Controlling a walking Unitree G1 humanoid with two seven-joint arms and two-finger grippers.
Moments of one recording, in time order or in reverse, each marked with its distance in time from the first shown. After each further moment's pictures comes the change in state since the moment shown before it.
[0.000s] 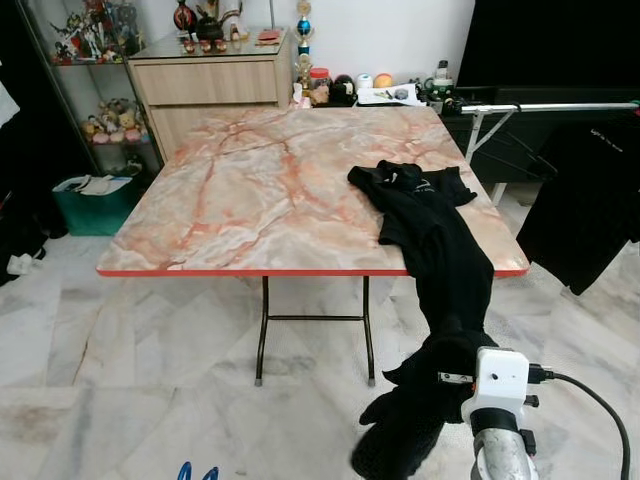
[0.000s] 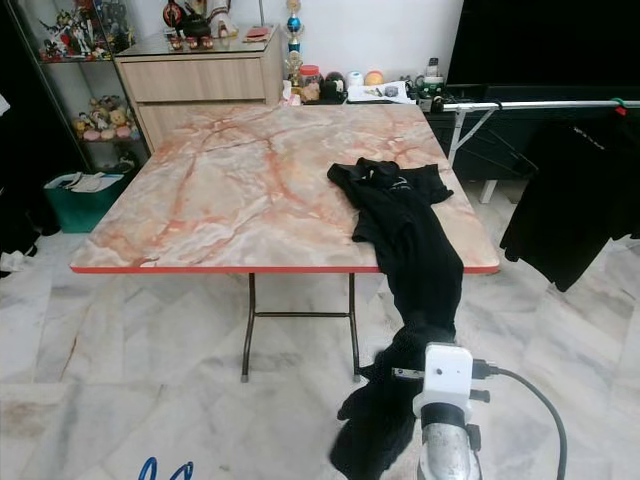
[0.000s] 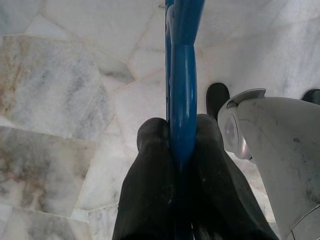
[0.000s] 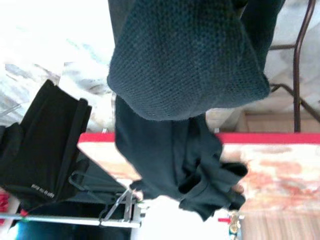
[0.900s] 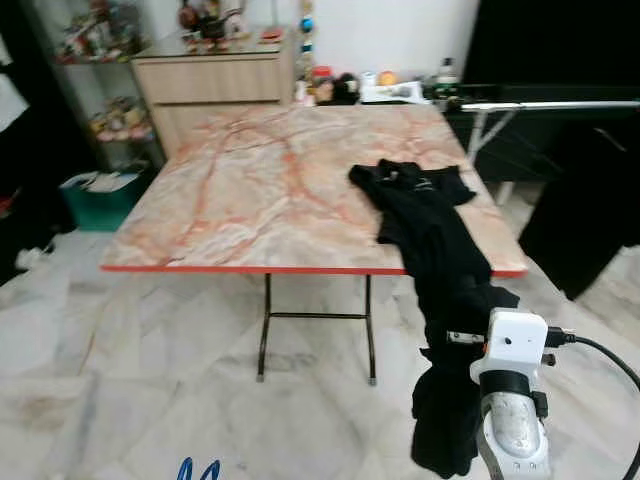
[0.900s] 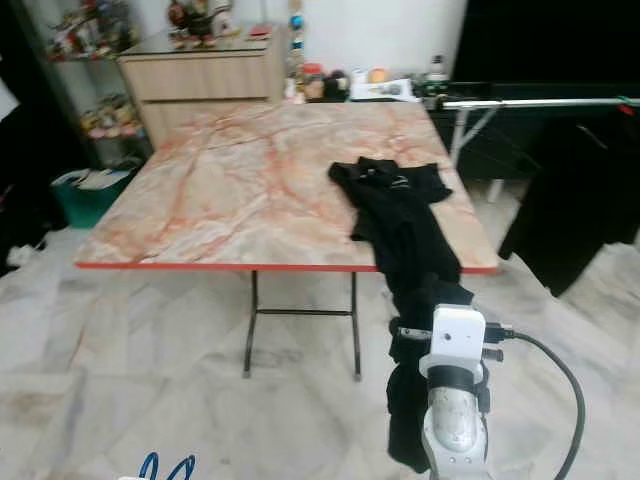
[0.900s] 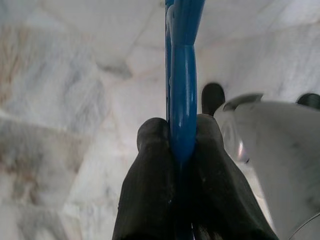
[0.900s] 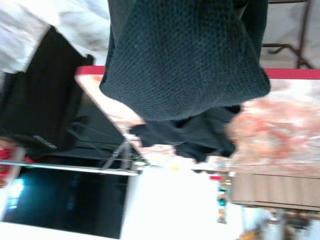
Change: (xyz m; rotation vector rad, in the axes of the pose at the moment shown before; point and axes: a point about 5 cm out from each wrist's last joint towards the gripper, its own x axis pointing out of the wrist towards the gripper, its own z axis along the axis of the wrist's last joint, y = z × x) left arm 0.000 0.001 0.001 0.003 -0.016 -0.004; right arm 0.015 0.000 0.044 -0.015 -0.155 -0.029
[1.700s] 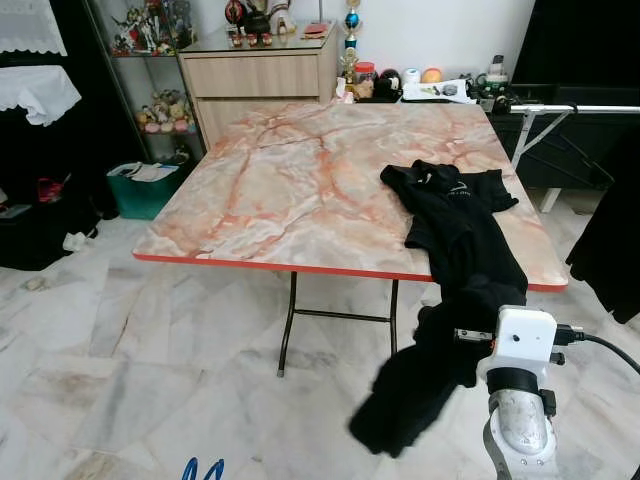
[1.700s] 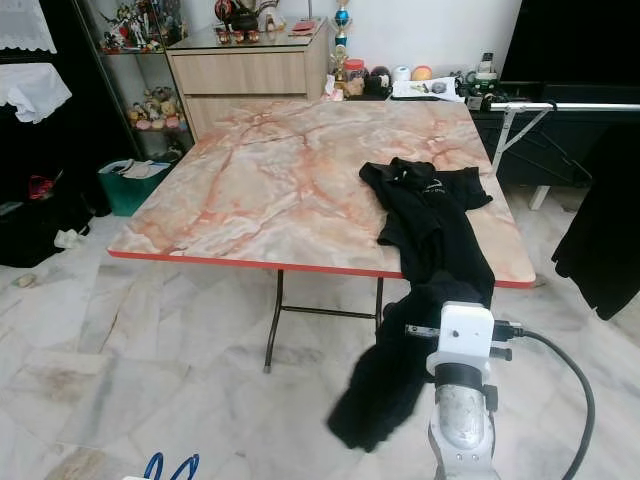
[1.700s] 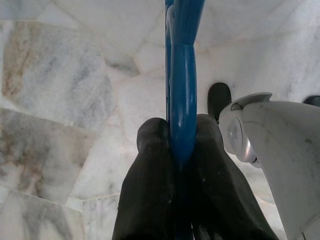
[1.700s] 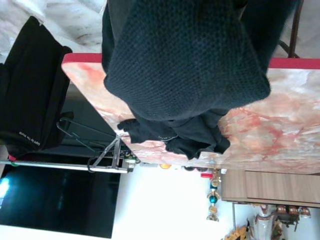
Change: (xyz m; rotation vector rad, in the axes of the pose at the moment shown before) left arm 0.000 -0.004 0.003 0.045 -0.026 0.000; right arm 0.006 -0.013 0.005 -0.016 -0.009 -0.039
